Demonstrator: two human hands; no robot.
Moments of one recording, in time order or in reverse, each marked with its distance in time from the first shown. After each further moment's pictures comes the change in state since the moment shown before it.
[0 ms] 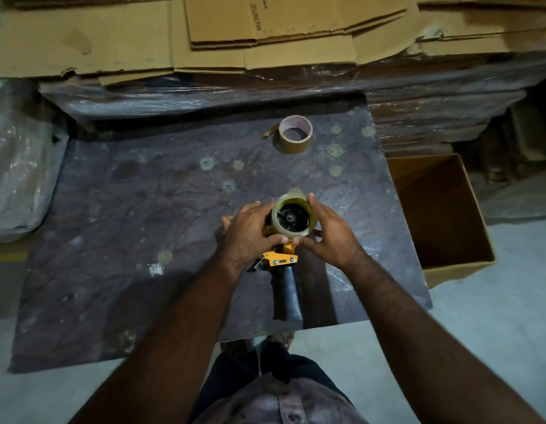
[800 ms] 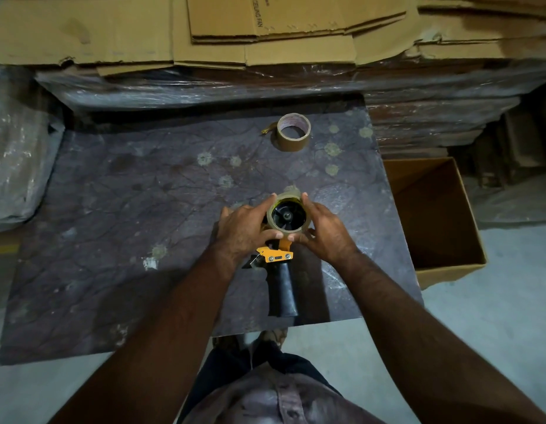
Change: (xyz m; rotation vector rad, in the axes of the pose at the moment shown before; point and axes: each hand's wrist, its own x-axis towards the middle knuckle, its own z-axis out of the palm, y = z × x) left_hand 0.003 0.001 -0.001 0.174 -0.098 0.010; right_hand 0.007 0.002 0.003 -0.178 -0.083 0.005
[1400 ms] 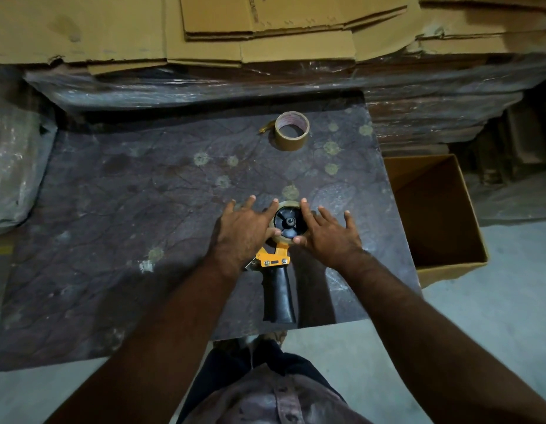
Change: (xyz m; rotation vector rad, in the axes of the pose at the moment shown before) left_hand 0.009 0.012 0.001 0.421 -0.008 0.059; right_hand 0.004 0.012 0.000 -0.519 -0.238 0.083
